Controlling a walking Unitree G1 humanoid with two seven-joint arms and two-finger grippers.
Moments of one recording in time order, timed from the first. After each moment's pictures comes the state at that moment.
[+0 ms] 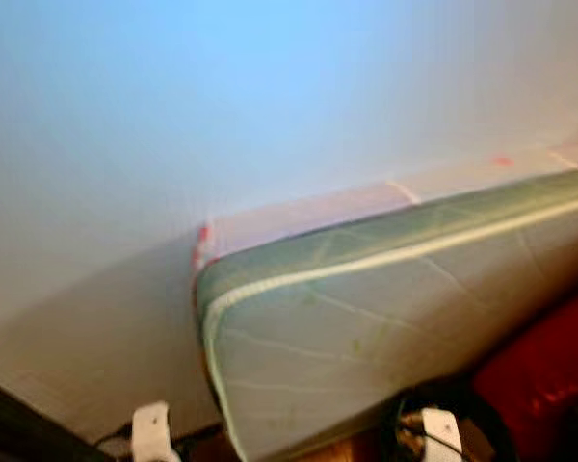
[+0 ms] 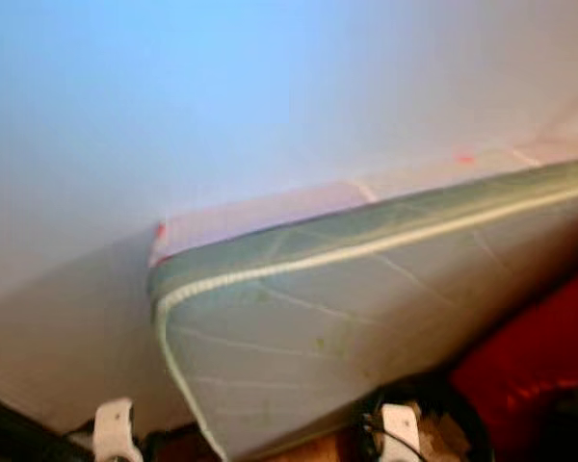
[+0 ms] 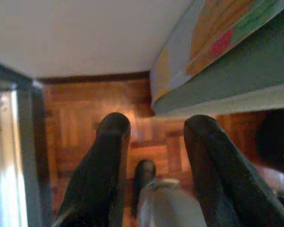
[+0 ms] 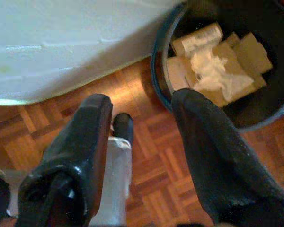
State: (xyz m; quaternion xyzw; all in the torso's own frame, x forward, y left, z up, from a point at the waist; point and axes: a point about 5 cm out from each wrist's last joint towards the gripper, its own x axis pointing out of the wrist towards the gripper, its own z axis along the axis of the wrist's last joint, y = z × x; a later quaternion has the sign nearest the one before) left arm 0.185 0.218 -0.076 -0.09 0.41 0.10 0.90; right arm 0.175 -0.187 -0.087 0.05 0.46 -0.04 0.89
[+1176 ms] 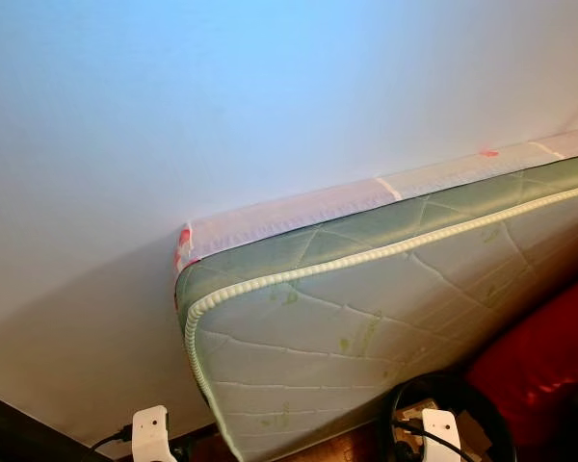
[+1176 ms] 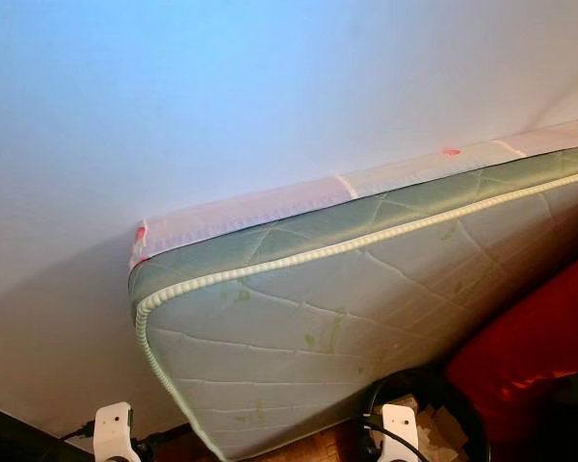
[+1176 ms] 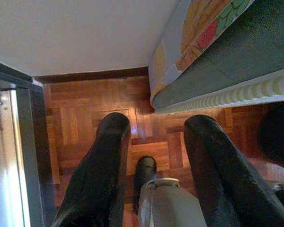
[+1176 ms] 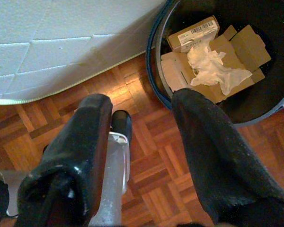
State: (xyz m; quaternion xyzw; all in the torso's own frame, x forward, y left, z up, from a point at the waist) left arm 0.187 0.216 -0.075 -0.09 0.41 0.10 0.90; right arm 0.172 -0.189 -0.089 0.05 0.46 -0.04 0.88
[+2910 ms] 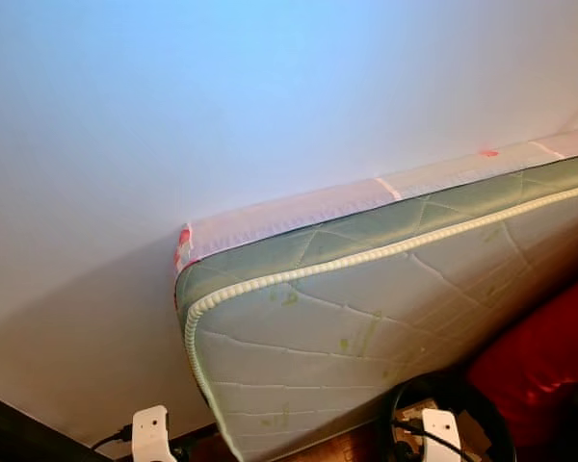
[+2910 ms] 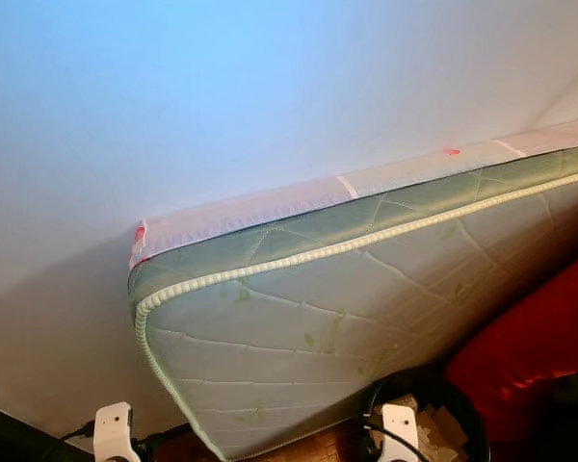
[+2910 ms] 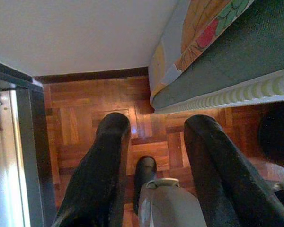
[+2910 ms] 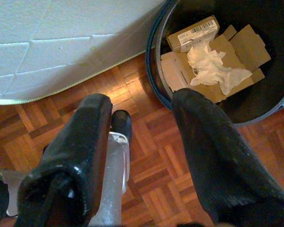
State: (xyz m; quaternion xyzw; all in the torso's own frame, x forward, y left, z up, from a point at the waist) left arm 0.187 0.216 -0.075 -0.09 0.41 0.10 0.90; right arm 0.172 -0.189 -0.089 0.05 0.46 -0.04 0.88
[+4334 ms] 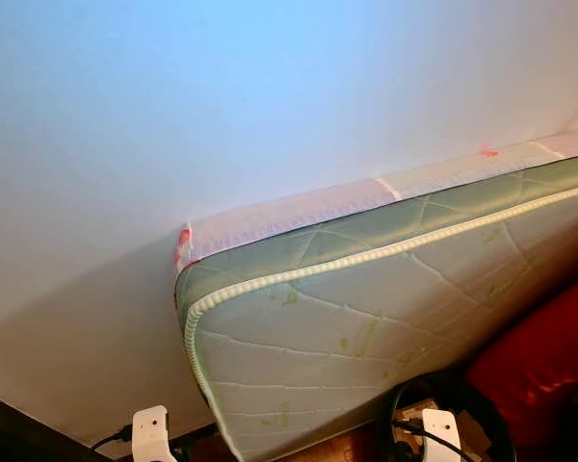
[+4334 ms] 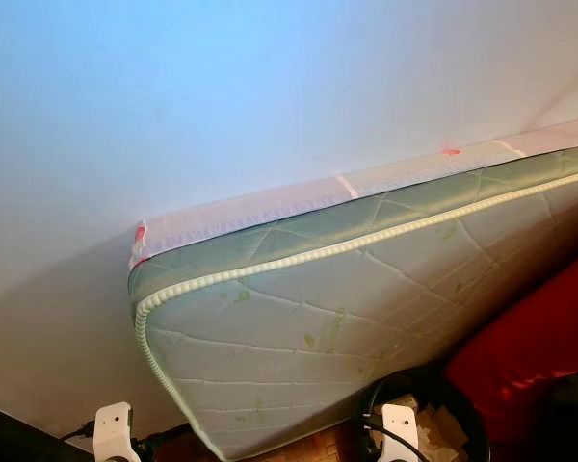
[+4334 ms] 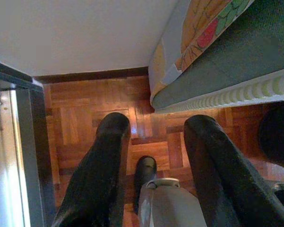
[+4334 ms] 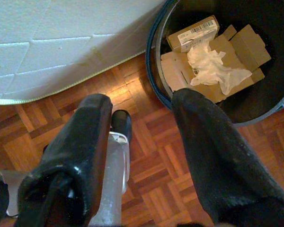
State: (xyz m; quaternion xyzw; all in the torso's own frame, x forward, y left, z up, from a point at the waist) left arm 0.187 0.216 -0.075 -0.09 0.41 0.10 0.90; right arm 0.172 -0.189 -0.089 0.05 0.46 -0.04 0.88
